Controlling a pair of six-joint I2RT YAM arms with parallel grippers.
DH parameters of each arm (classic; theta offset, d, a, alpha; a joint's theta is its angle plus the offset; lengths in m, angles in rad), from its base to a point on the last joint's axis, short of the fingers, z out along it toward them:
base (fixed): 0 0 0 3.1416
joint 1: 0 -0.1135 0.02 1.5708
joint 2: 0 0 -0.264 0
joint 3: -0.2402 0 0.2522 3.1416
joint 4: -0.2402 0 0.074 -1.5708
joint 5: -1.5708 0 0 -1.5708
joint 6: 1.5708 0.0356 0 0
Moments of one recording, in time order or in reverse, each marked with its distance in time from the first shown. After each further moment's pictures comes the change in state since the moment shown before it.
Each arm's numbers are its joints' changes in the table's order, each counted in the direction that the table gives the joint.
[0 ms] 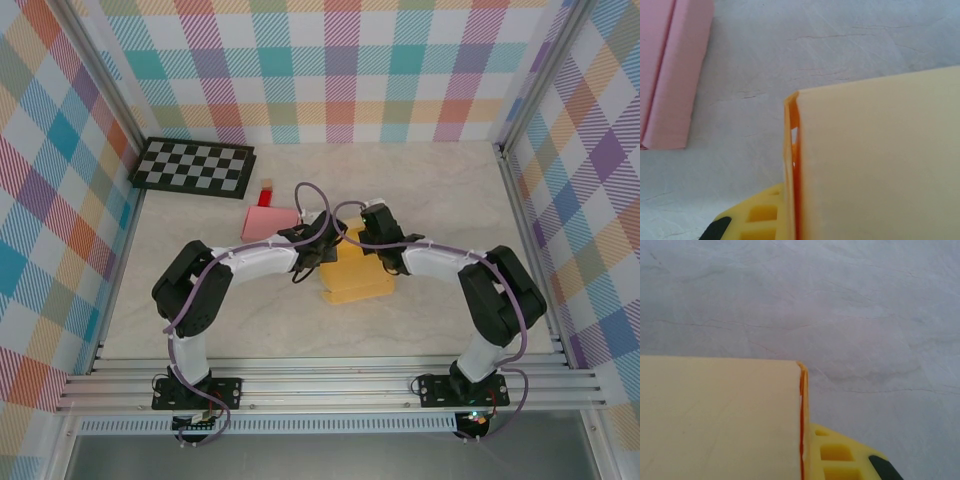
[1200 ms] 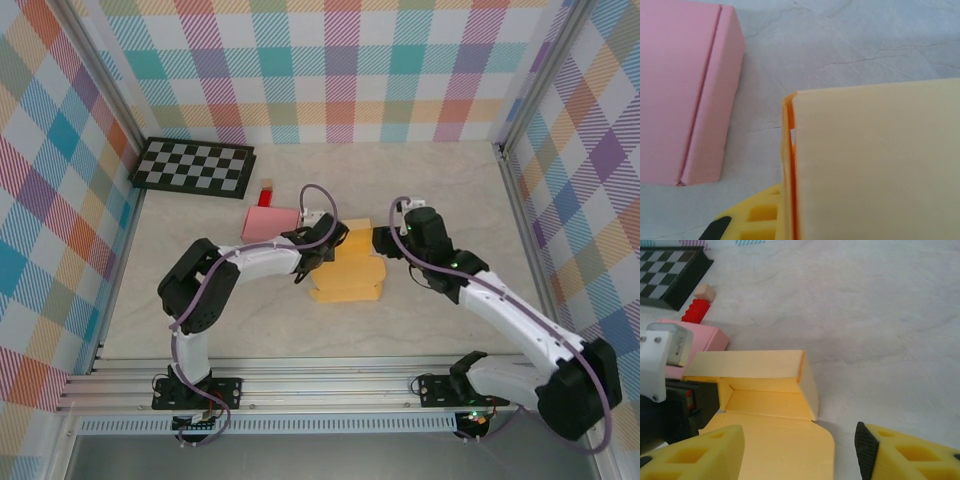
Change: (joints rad) left arm 0.002 0.024 0.043 0.090 0.151 0.109; right arm 0.023 -0.625 0.112 -0.312 0.214 0.215
